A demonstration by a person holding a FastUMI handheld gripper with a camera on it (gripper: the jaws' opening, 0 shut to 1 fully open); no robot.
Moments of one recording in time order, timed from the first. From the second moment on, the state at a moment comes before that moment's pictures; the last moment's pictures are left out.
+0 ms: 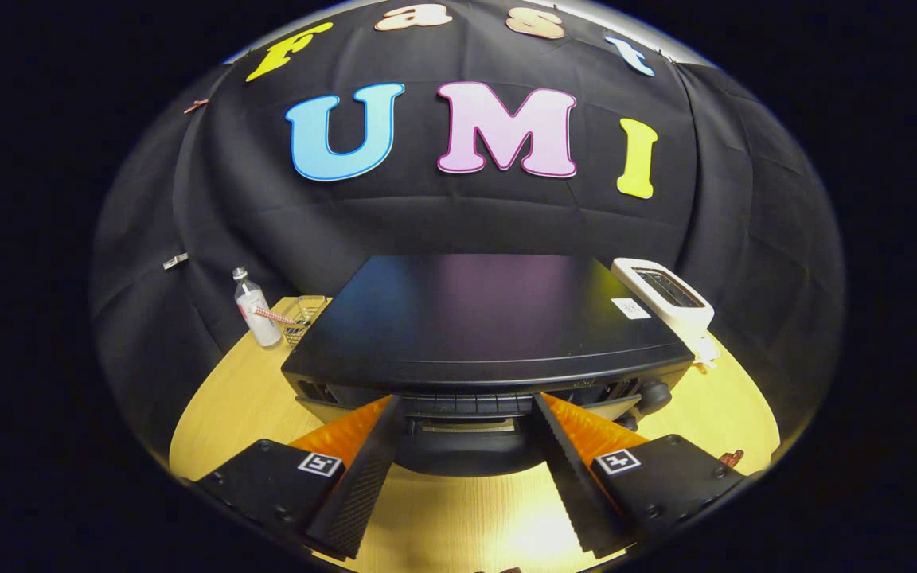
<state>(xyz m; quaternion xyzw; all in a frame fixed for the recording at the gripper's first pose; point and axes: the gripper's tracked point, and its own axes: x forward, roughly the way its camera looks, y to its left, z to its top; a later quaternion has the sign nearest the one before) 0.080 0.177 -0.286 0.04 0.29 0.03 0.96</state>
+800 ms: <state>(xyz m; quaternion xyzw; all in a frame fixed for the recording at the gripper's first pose) -0.018 0.175 -0.344 0.03 0.37 0.04 0.93</state>
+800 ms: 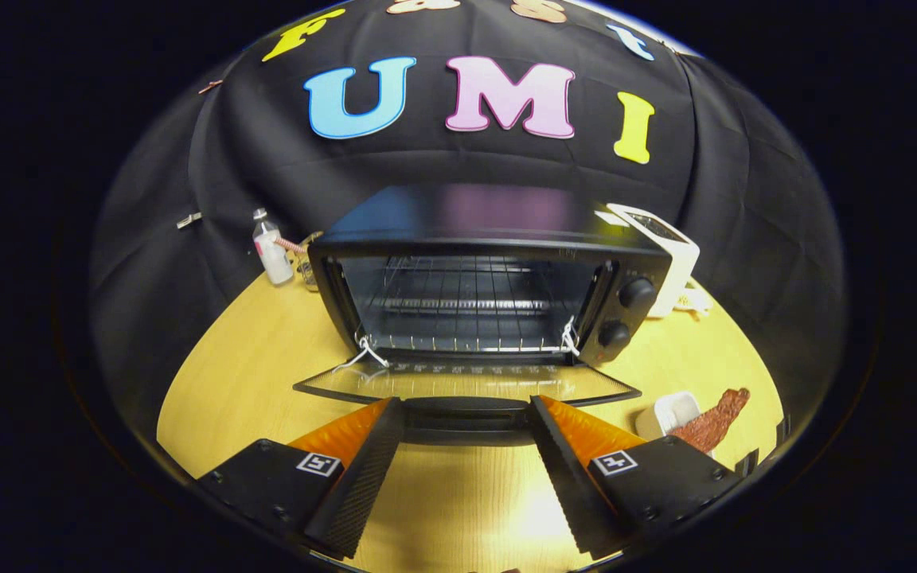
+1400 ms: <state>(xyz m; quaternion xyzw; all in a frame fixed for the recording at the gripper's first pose) -0.035 0.169 -0.388 0.02 0.42 0.07 0.90</state>
